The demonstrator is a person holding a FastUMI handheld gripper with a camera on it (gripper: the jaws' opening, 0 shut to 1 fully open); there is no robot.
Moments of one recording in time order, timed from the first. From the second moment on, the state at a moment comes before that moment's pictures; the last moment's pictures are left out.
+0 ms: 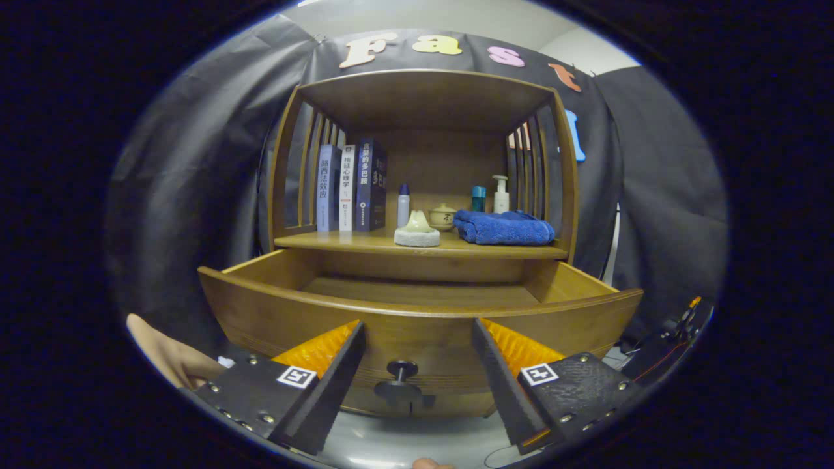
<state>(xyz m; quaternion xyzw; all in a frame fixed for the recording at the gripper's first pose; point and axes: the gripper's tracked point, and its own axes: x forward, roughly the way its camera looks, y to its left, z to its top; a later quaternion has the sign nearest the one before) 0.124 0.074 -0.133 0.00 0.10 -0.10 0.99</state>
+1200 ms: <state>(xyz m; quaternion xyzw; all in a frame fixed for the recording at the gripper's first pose) 0.133 0.069 -0.140 -0.03 0.10 -0.11 0.99</state>
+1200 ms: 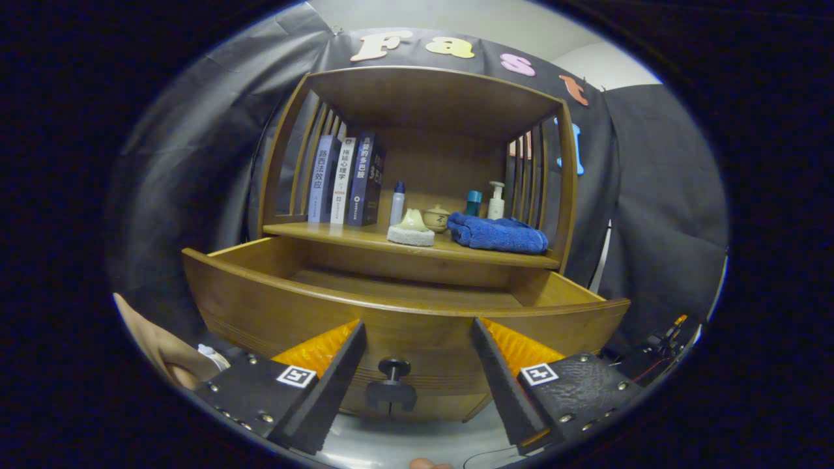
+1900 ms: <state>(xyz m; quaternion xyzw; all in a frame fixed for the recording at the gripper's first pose) 0.153 0.064 -0.134 -0.03 0.10 -0.11 0.99</state>
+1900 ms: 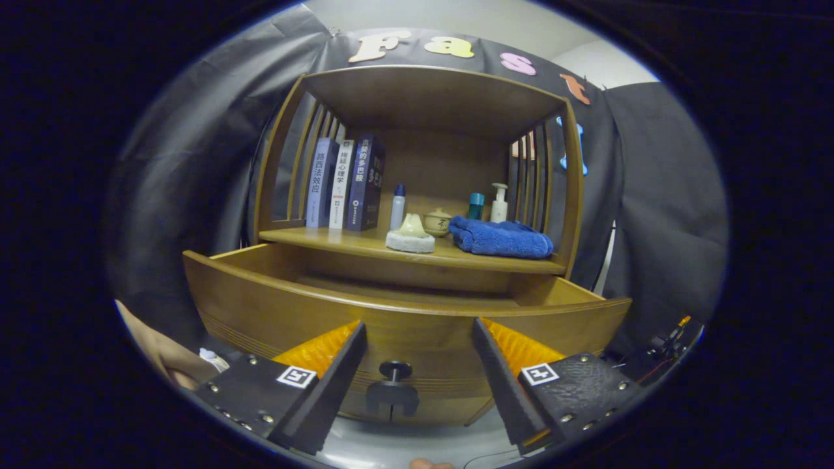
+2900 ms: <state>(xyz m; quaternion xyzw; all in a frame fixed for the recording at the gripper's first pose) 0.237 0.056 -0.145 -0.01 0.10 -0.12 0.99</state>
